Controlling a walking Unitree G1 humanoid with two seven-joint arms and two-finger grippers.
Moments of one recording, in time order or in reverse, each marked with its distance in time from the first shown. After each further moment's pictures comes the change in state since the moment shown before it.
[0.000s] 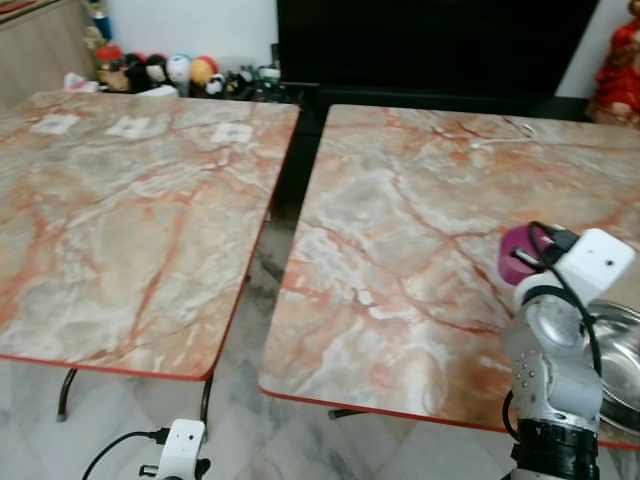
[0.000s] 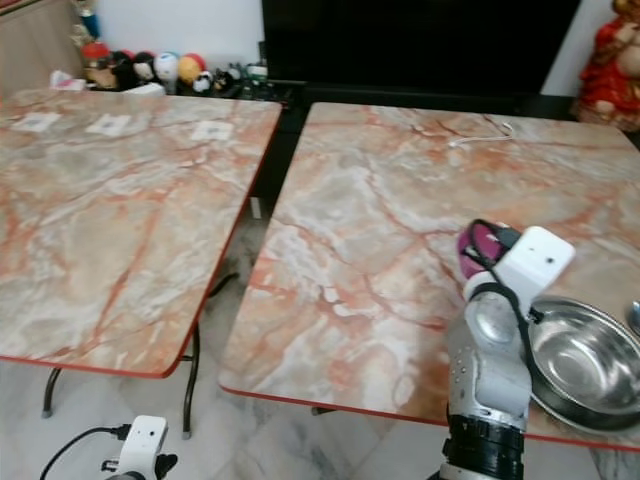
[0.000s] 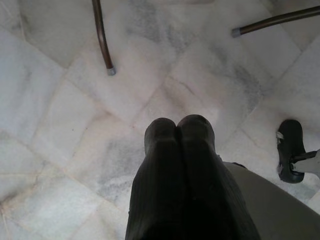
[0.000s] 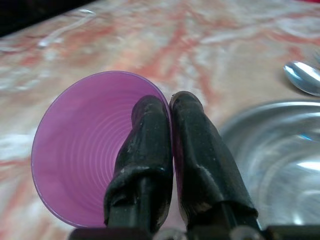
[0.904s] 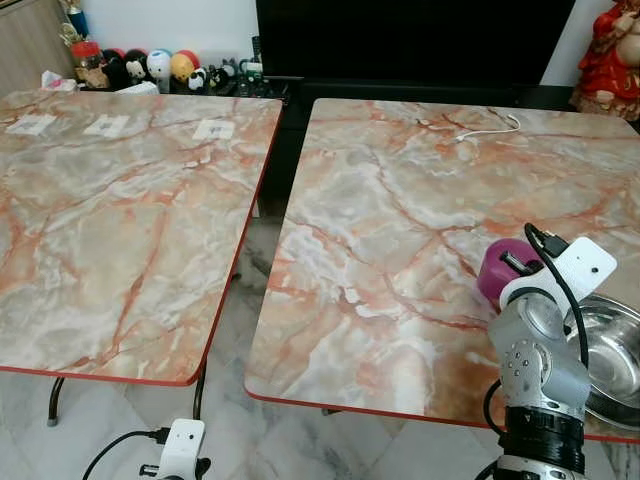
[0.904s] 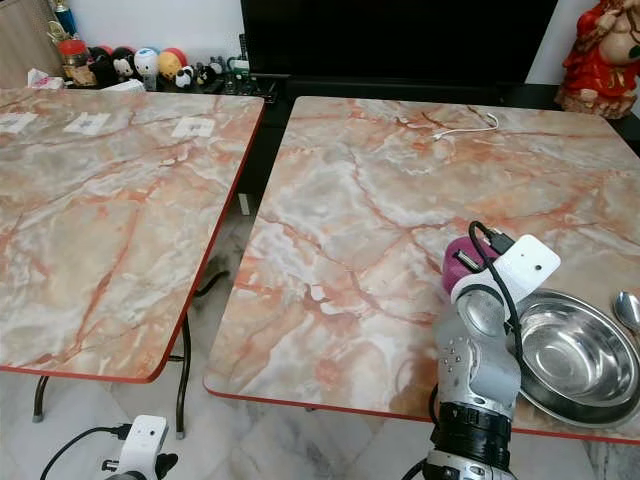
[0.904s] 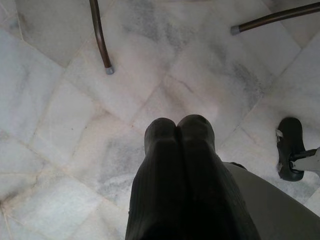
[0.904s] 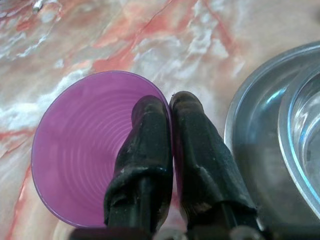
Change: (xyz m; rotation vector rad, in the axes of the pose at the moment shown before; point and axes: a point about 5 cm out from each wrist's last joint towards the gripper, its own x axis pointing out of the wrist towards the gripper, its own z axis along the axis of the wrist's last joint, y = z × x) left arm 0.000 0.000 0.000 -0.001 -0.001 0.003; right arm -0.005 0.020 -0.013 0.070 0.143 0.026
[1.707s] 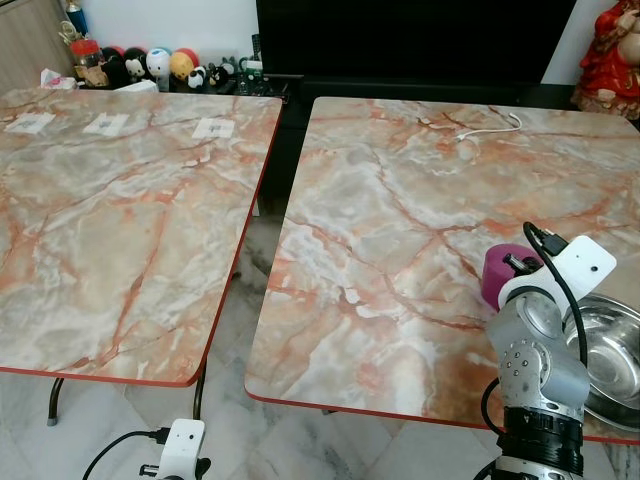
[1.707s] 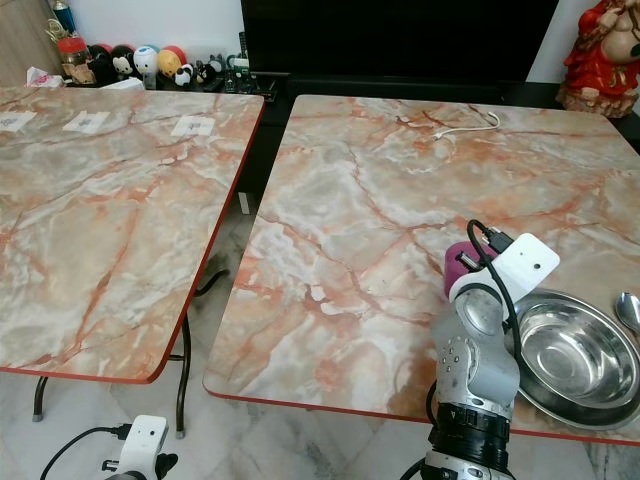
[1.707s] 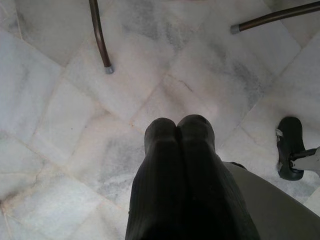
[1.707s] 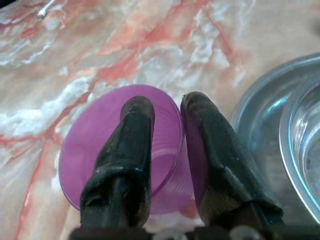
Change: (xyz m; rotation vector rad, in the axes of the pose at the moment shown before) left arm 0.000 0.000 0.000 0.000 0.000 0.000; right arm -0.003 0.002 0.007 -0.006 -0.038 0.001
